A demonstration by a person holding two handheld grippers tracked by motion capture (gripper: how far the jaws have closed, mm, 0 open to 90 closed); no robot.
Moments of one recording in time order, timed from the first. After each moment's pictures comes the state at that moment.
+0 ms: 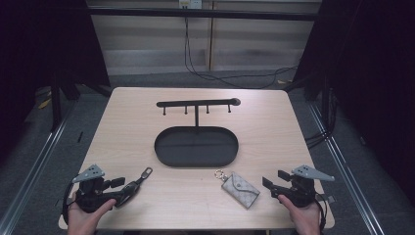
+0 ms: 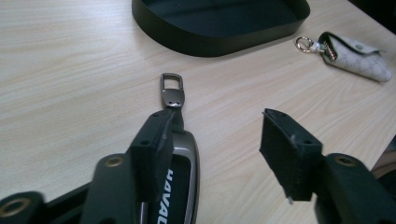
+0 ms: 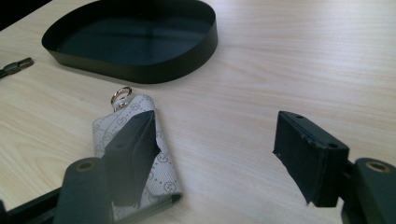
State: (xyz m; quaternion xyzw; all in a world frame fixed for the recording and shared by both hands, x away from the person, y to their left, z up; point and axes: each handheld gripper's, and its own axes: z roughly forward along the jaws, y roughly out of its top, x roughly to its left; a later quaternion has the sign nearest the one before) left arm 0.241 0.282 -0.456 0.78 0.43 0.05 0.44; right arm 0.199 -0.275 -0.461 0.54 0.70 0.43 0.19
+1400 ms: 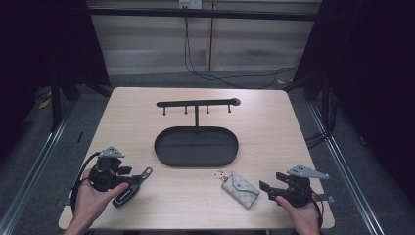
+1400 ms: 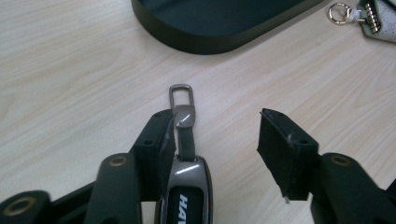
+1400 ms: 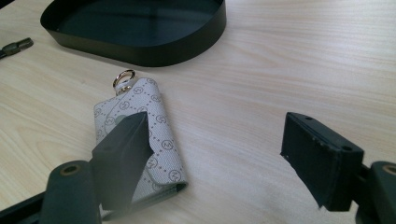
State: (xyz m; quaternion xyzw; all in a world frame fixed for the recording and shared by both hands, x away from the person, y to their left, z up) left arm 0.282 0.242 -0.422 0.85 0.42 0.06 0.32; right arm 0.202 -0.270 -0.465 0.53 0.72 0.41 0.17
